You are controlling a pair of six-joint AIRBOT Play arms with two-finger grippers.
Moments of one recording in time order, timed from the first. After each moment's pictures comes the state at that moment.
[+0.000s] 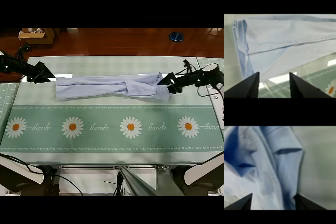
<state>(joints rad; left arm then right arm) 0.30 -1.84 1.72 0.93 -1.44 -1.29 -0.26 -1.91 1.49 -0.77 1.21 1.30</state>
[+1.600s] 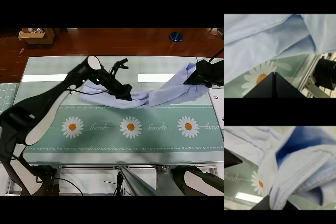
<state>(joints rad) -0.55 -1.91 1.72 0.68 -1.25 -1.33 -0.20 -1.20 1.49 -1.10 1.65 1.54</state>
